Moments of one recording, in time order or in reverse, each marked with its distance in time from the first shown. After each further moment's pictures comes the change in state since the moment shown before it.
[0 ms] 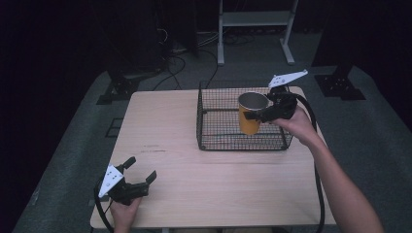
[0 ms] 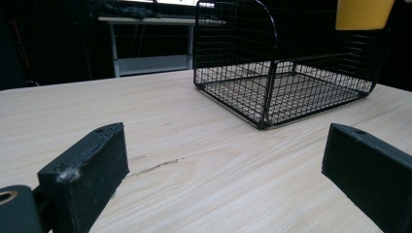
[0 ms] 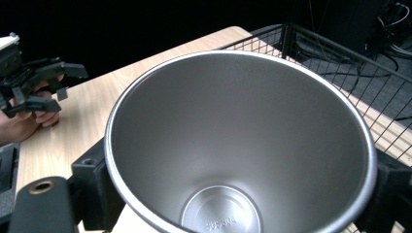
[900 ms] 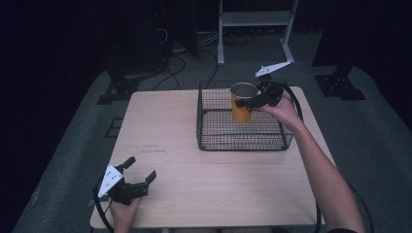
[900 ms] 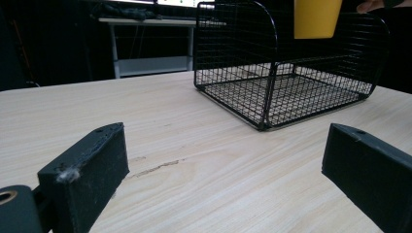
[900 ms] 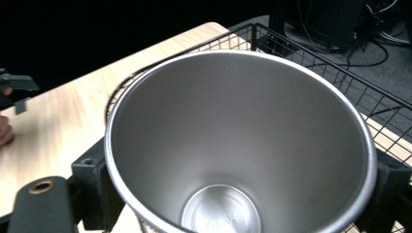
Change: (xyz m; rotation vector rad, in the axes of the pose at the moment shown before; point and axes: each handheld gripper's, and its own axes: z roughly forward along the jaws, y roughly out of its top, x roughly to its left) left arm 0.001 0.000 -0.001 -0.006 0.001 -0.006; right arm -0.043 0.017 0.045 0.032 -0.034 0.040
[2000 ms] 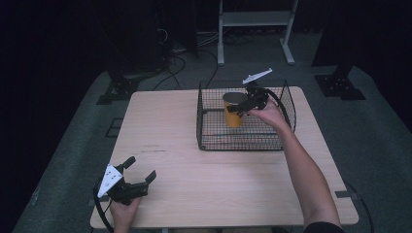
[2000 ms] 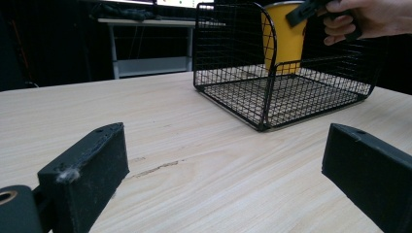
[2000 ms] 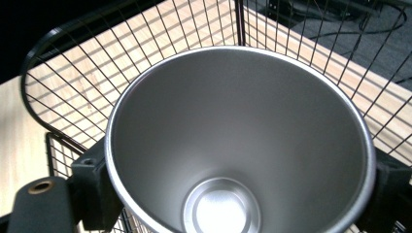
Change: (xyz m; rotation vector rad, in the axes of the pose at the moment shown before) left arm 0.001 0.000 0.000 -0.002 -0.005 0.000; right arm -0.029 -0.022 0.064 0.085 0.010 0.065
